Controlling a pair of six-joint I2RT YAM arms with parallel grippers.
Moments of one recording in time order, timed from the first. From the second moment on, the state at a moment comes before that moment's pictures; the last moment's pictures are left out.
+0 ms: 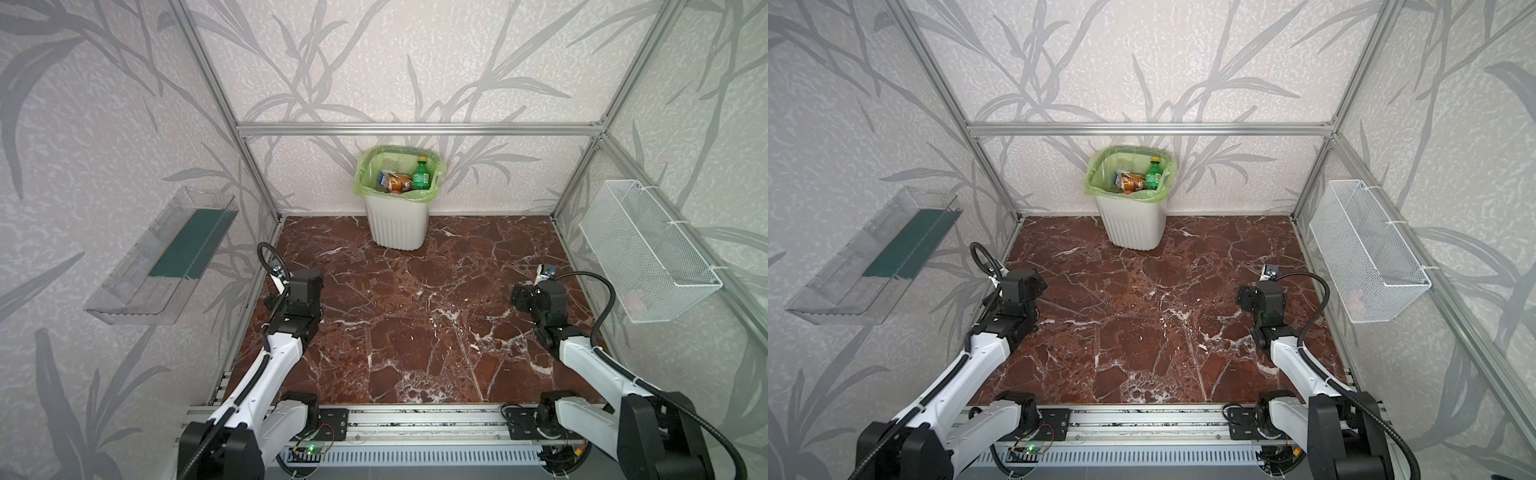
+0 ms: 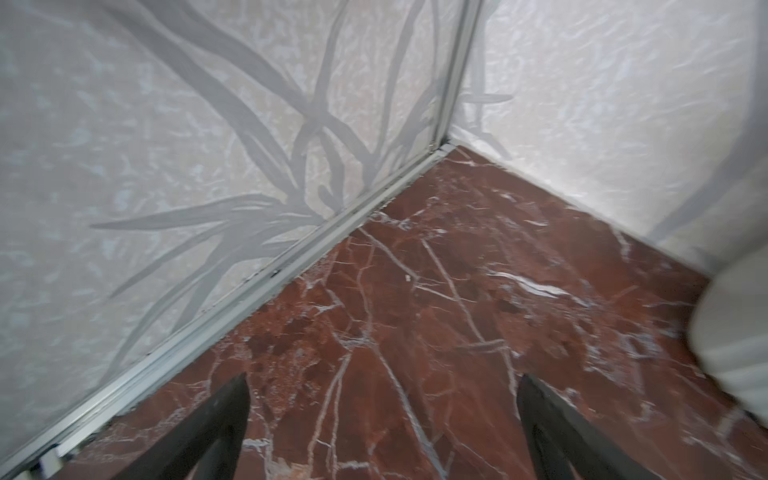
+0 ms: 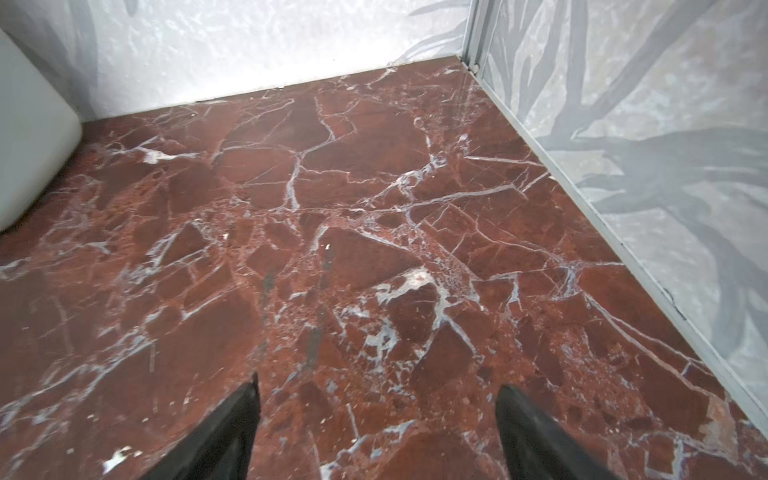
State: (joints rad) left arm -0.09 1.03 0.57 -0.12 -0.75 -0.49; right arm 0.06 1.14 0.38 0.25 0.27 0.19
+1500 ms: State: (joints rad) left arm 0.02 1.53 0.38 0.74 -0.30 -0.11; right arm 0.04 1.57 0.37 0.87 -0.15 -0.04
